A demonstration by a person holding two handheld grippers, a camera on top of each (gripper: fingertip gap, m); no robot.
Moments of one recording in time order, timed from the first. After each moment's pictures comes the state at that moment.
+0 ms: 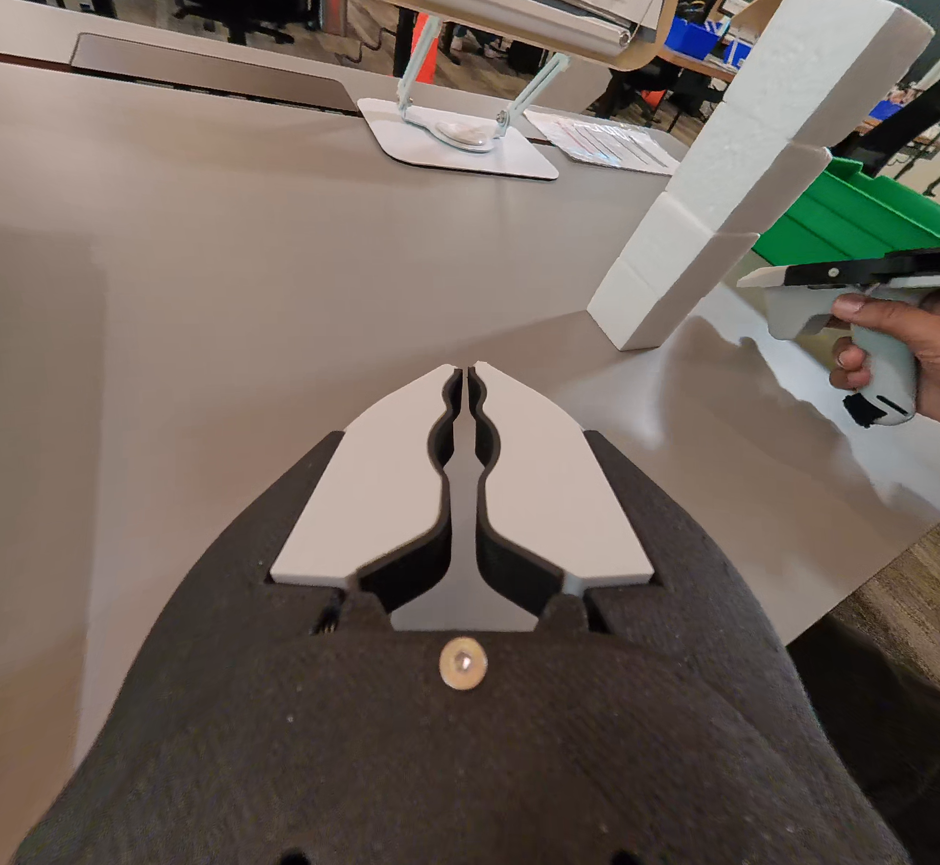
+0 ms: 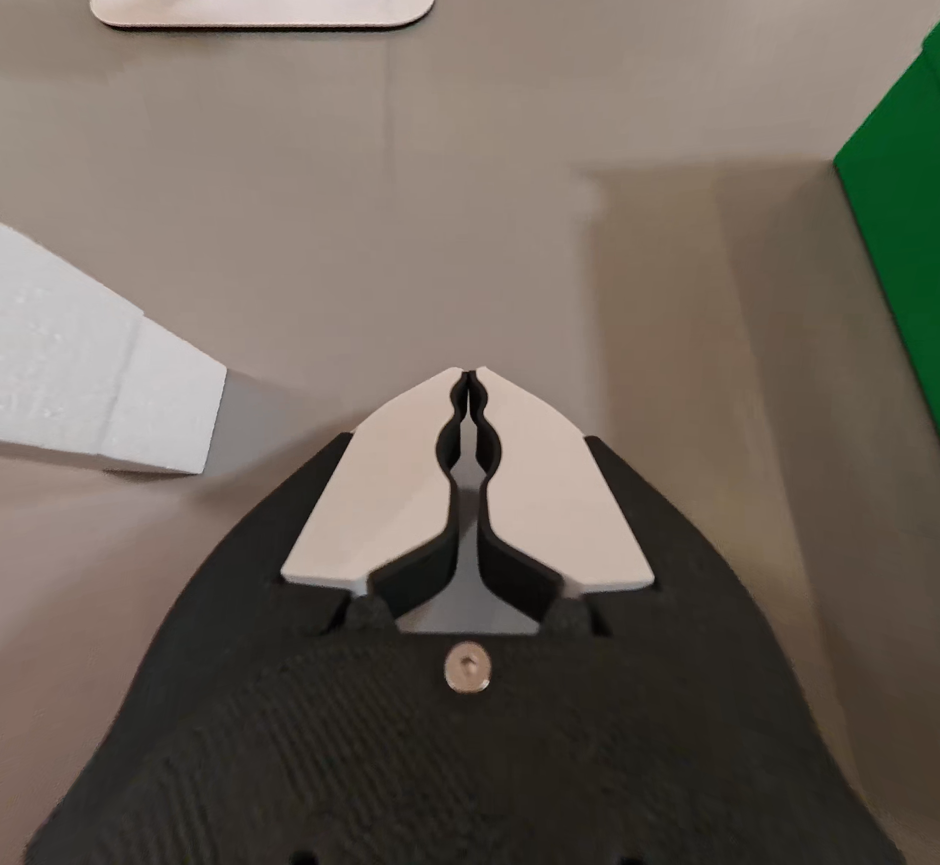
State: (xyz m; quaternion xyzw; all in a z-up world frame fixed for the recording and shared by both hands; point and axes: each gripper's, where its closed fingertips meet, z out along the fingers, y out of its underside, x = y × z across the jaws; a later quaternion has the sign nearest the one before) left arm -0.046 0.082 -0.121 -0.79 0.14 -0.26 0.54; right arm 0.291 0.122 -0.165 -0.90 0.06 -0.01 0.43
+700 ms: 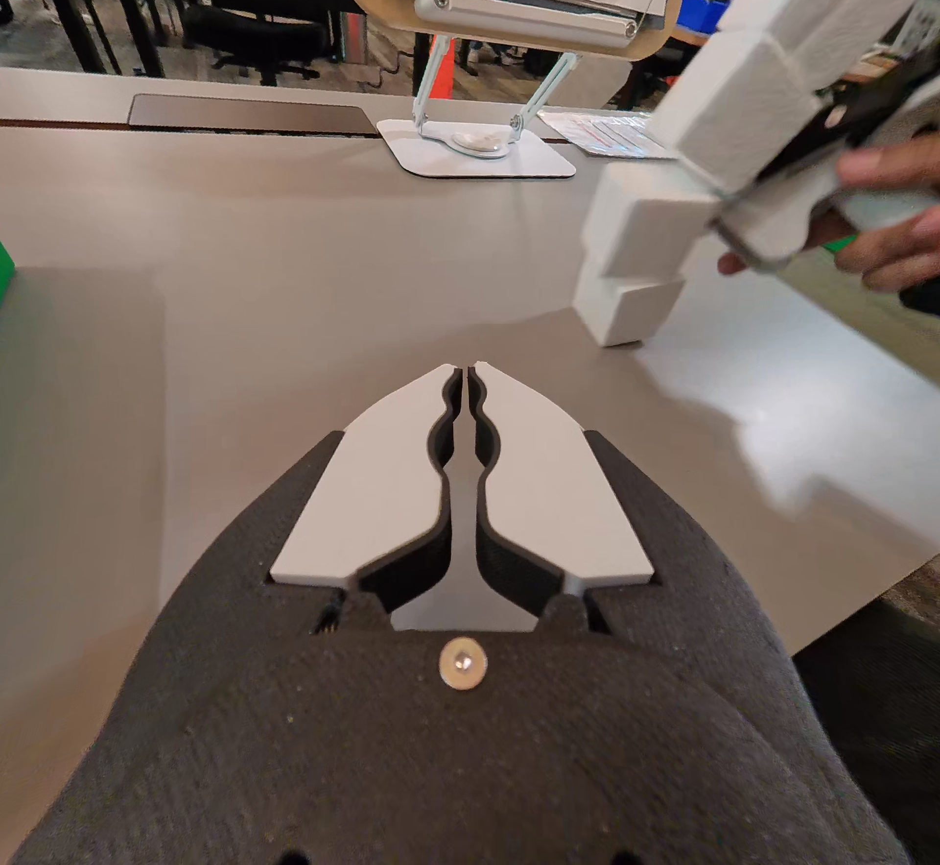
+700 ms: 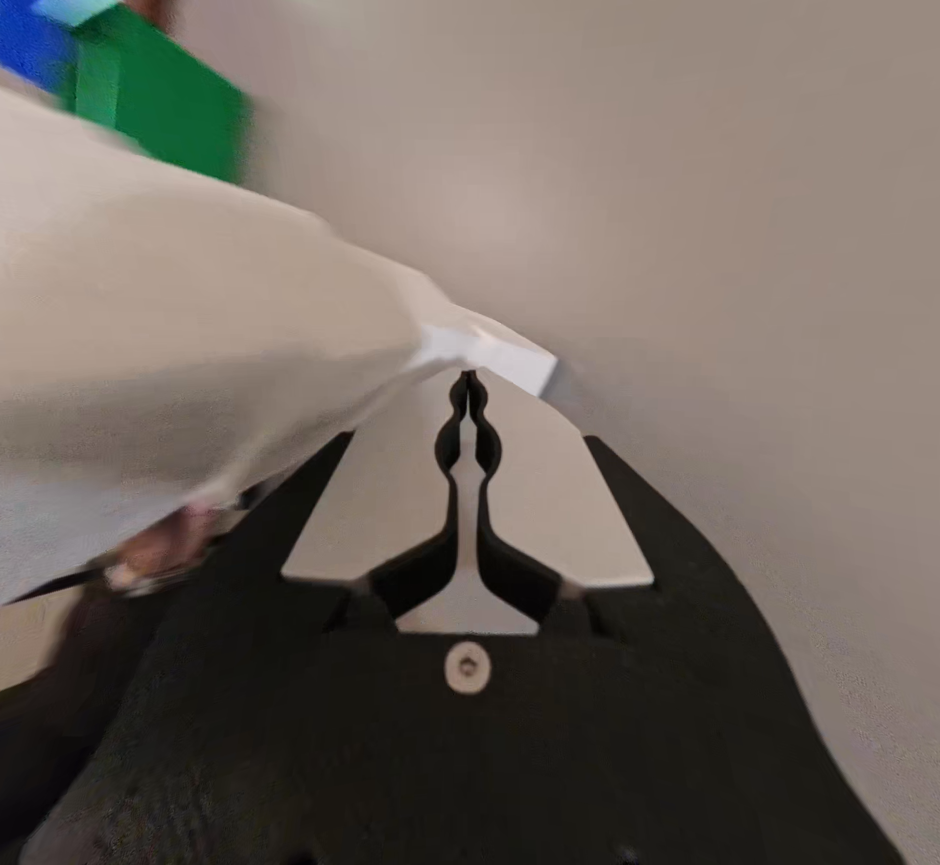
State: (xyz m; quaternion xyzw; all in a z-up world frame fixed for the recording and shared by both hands) left arm -0.055 0.077 -0.118 -0.78 0.17 -0.22 0.56; right arm 0.136 0.139 -0.130 -0.91 -0.04 0.33 0.23
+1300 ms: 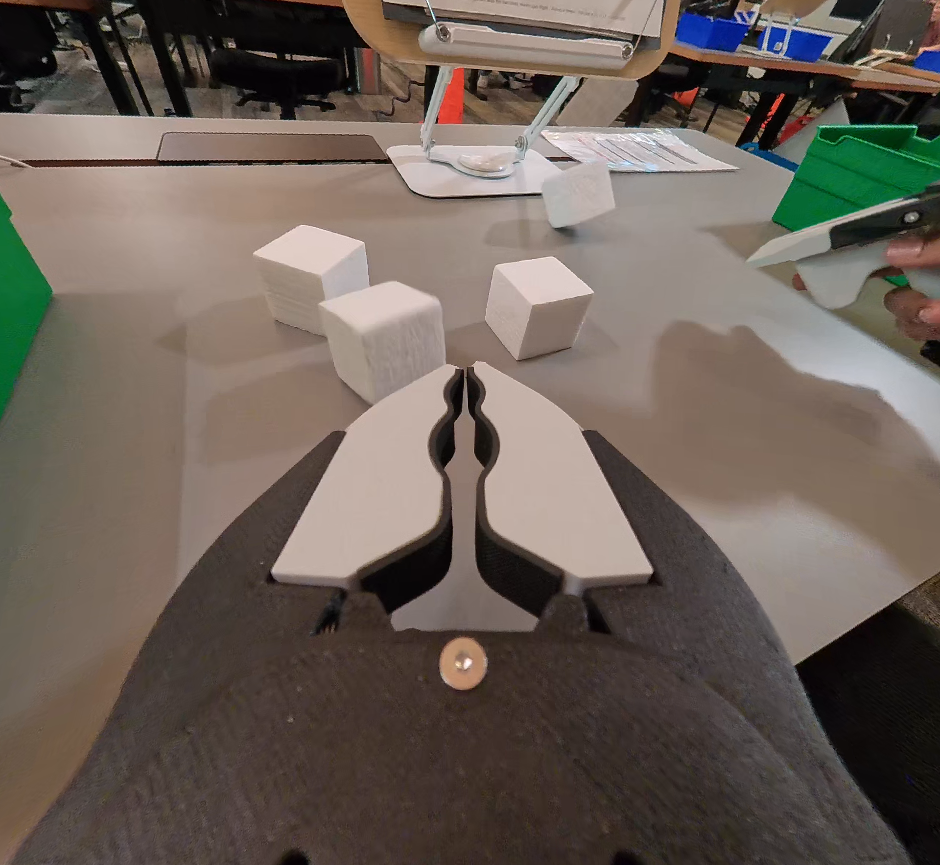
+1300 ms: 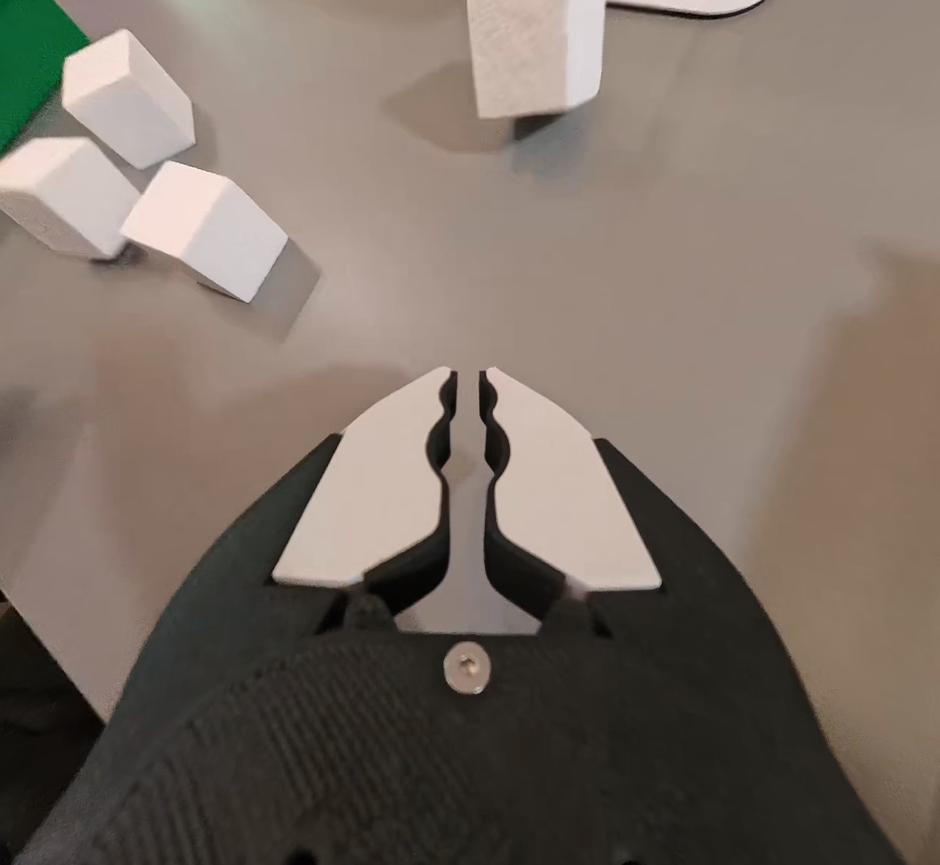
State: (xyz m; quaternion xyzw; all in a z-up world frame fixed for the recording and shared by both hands) left arm -0.055 0.074 -0.111 -0.77 0.17 -0.20 0.58; right arm 0.232 0.124 -0.151 -0.89 -0.13 0.18 0.39
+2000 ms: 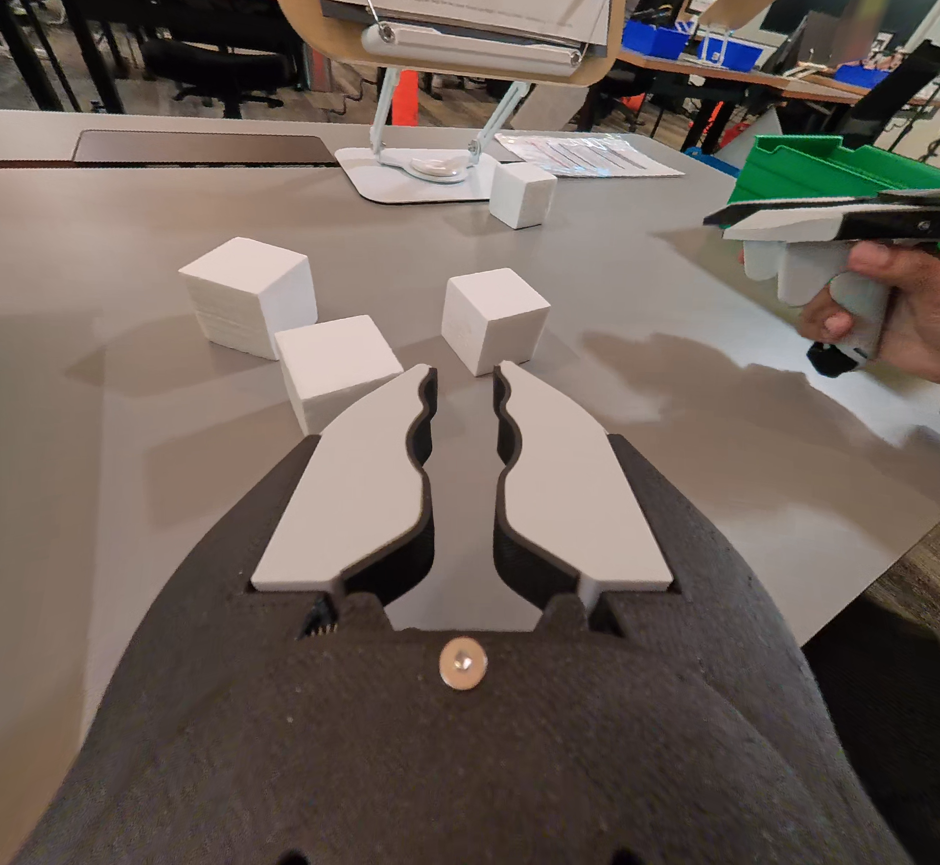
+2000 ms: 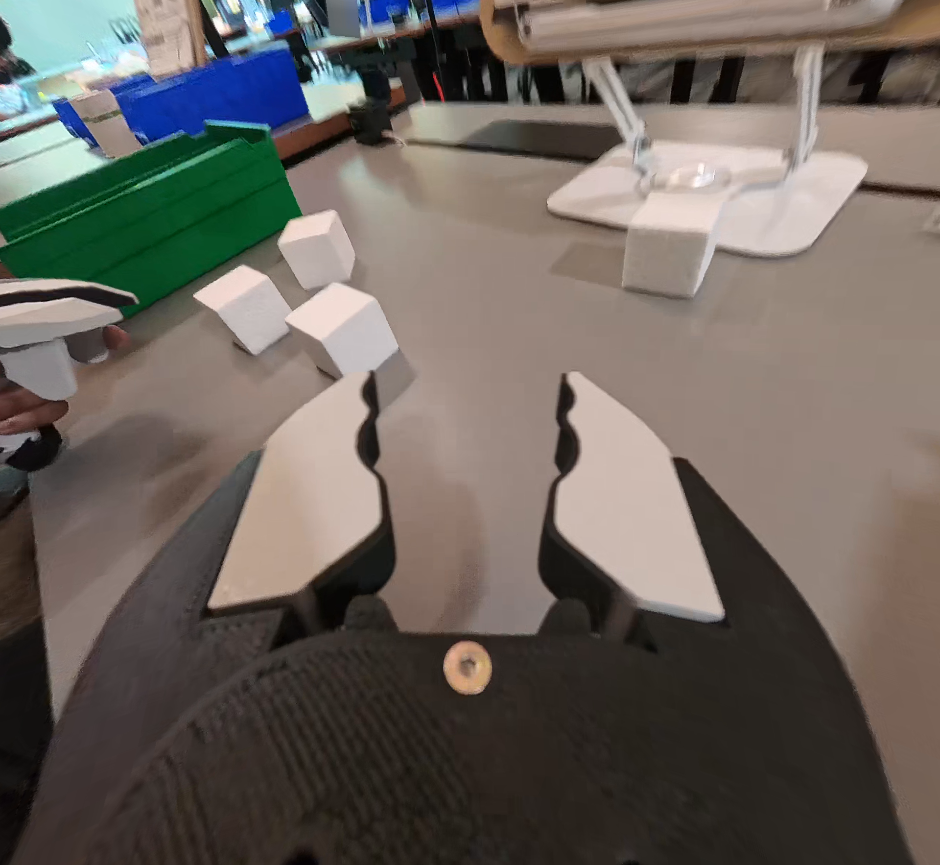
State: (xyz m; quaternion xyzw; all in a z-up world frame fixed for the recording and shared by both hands) left arm -0.030 0.078 -0.108 -0.76 0.19 -0.24 0.57; right arm 0.207 0.125 -0.106 -0.77 -0.18 0.27 0.55
